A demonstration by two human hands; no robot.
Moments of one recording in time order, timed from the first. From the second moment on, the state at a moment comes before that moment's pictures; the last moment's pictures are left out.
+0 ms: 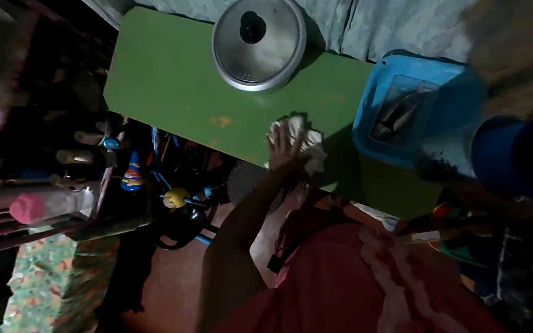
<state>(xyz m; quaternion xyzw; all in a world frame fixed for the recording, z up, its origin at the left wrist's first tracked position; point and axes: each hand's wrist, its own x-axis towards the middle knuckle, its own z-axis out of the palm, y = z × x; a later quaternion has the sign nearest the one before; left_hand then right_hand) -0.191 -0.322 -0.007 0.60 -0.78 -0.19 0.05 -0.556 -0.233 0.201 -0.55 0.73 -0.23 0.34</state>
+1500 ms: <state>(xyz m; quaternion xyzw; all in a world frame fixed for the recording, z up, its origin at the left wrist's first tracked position) -0.088 -0.370 -0.011 0.81 -0.56 -0.13 0.05 -0.503 -0.205 0.160 -0.70 0.63 -0.18 0.28</state>
